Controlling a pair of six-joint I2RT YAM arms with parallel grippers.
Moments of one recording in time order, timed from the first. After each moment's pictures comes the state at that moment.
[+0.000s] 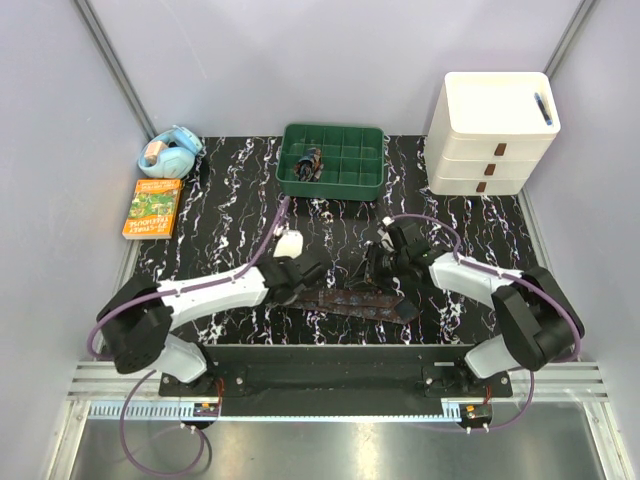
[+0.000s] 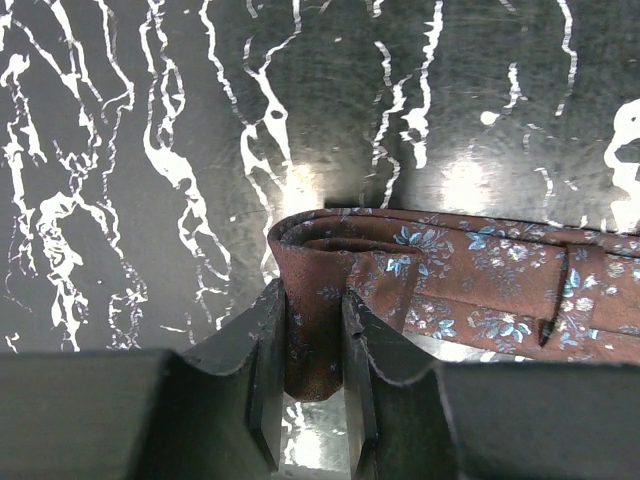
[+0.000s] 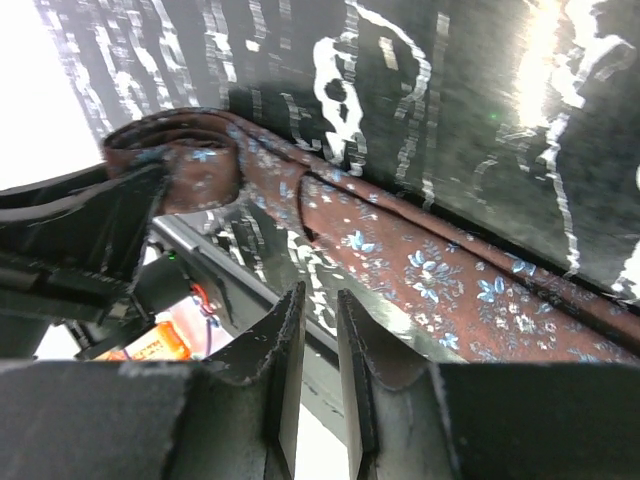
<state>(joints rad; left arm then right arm) -0.96 1.44 0.88 -0.72 -0.62 -0.81 0.53 1.47 0.71 -0.10 -0.51 0.89</state>
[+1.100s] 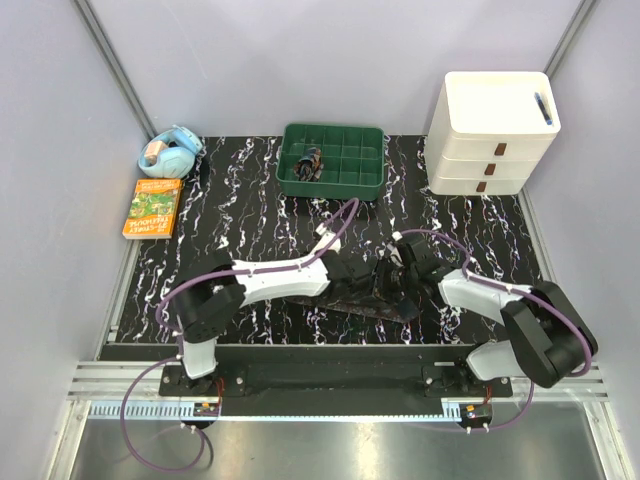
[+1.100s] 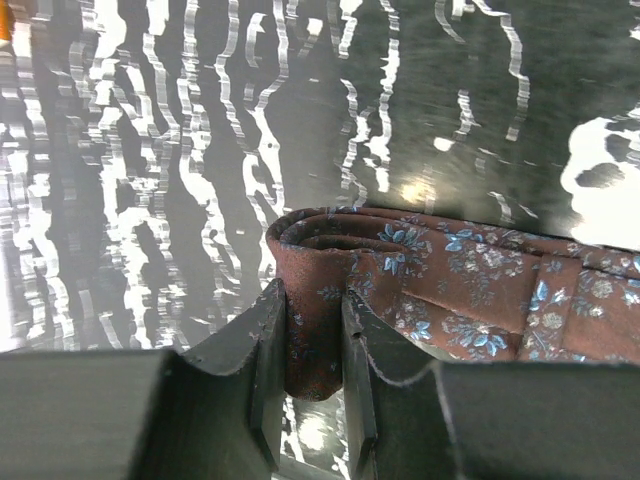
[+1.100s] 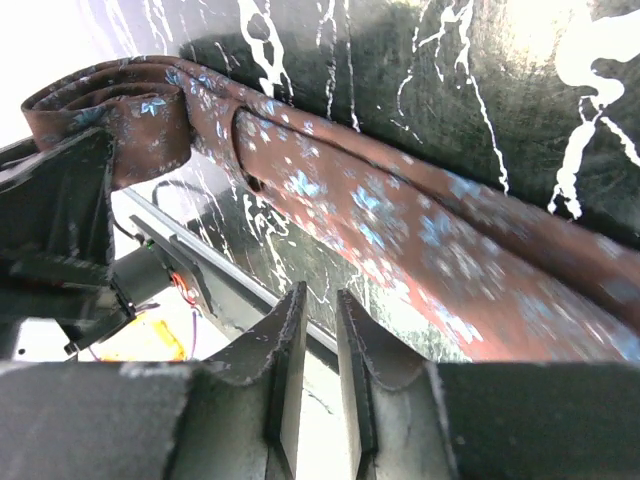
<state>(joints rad) -1.11 1.83 1.27 -1.08 -0.83 -0.96 0.53 1.38 0.53 -0.03 -0.50 0.92</state>
